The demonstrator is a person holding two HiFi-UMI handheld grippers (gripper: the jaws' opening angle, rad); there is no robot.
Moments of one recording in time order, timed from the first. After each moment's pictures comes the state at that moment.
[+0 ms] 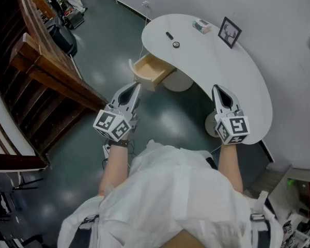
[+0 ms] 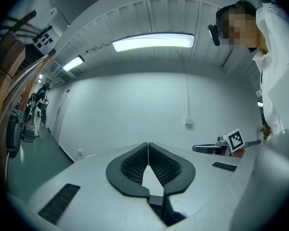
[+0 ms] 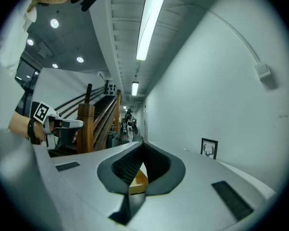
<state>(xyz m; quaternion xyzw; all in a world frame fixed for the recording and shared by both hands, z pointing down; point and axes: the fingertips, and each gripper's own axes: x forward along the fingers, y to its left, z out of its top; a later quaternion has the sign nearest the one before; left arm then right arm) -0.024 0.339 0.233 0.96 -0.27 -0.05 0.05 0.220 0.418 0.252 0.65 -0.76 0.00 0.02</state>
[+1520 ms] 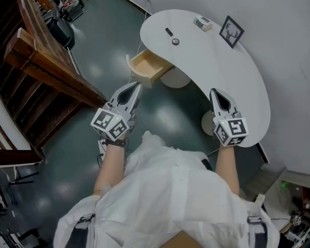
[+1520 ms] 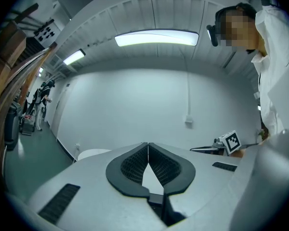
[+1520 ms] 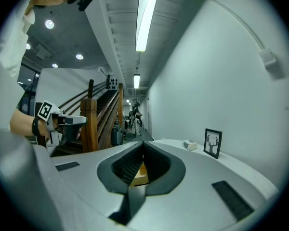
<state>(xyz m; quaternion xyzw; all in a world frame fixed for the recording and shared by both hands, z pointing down) -0.009 0.330 0.248 0.96 -0.26 -0.05 0.08 0.227 0.407 0.279 0.63 -0.77 0.04 0.05</state>
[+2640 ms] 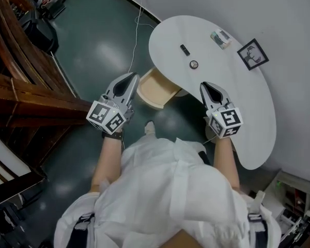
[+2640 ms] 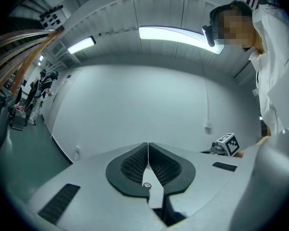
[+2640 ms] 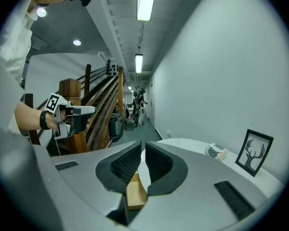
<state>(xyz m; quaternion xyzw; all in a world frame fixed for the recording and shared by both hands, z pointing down) -0.061 -0.008 0.266 0.97 -0.23 -0.06 0.11 0.146 0.081 0.309 0.61 -0.78 0.08 0.12</state>
